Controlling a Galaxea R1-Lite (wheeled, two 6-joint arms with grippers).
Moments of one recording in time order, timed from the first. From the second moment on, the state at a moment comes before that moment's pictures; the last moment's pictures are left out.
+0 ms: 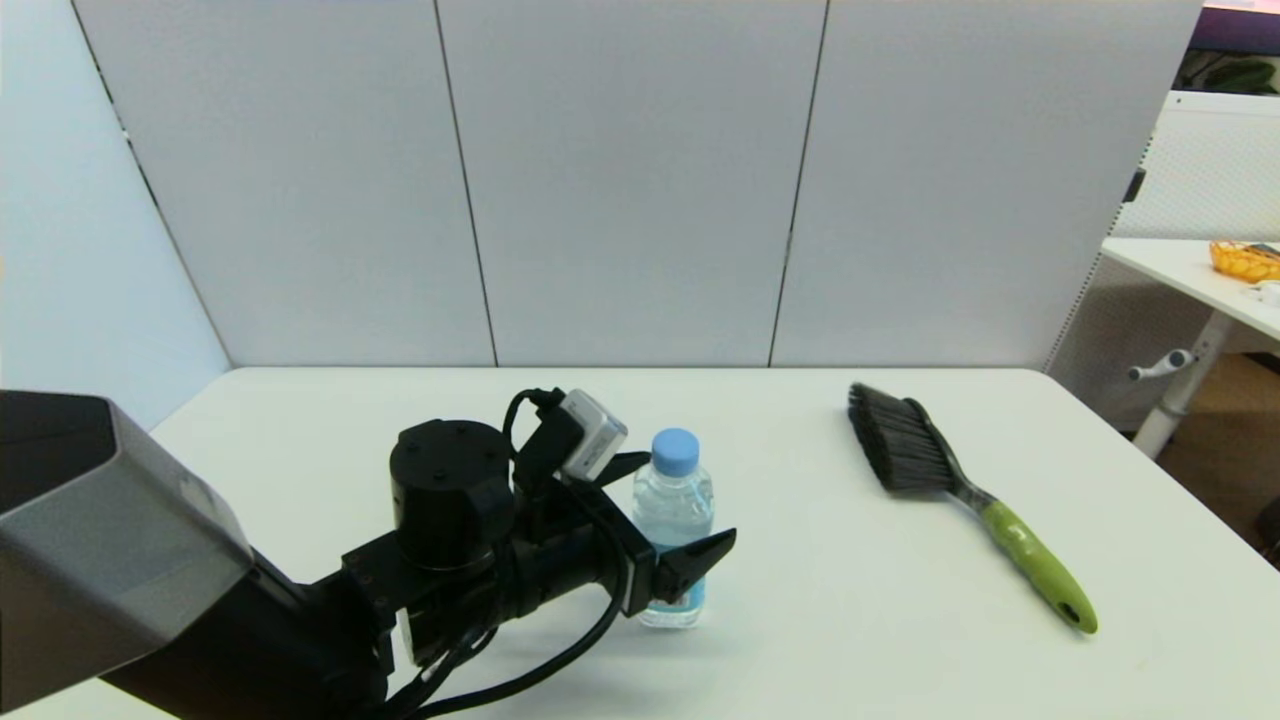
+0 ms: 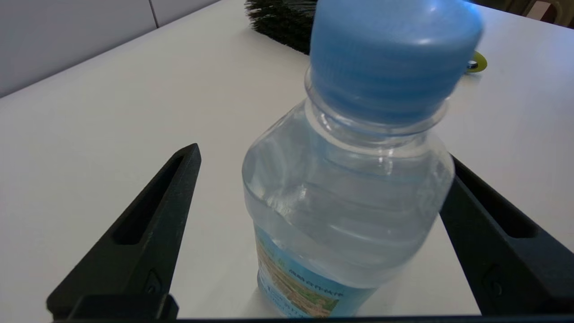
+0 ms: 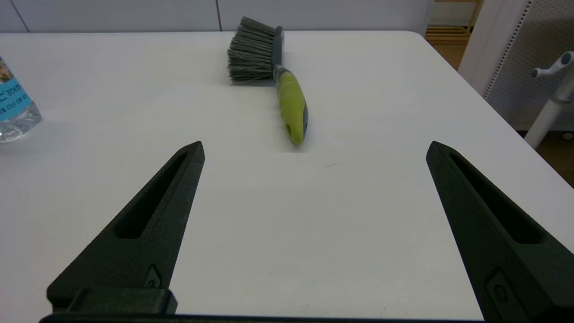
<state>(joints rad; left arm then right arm) -0.76 1.95 -0.57 -1.23 -0.24 -0.01 -0.01 0.00 0.00 0.00 0.00 0.00</state>
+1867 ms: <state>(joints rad) -0.77 2.03 -0.65 -1.29 -0.18 -0.01 -0.01 0.00 0.00 0.00 0.00 0.00</state>
